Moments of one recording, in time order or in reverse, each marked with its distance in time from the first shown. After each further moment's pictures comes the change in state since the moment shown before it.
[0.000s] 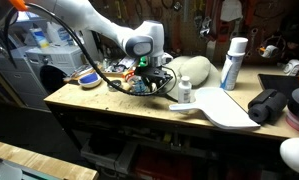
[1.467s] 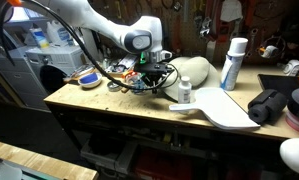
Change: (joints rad) arm 0.014 -0.039 -0.012 -0.006 -0.123 -0.052 -0.011
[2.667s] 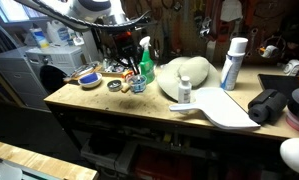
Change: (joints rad) arm 0.217 -0.497 -0.063 -0.388 -0.596 -0.113 -0.281
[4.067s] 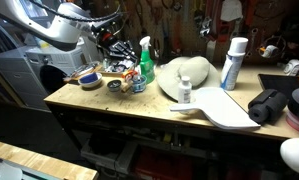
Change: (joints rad) arm 0.168 -0.010 0.076 -0.134 -0.696 -0.072 0.230
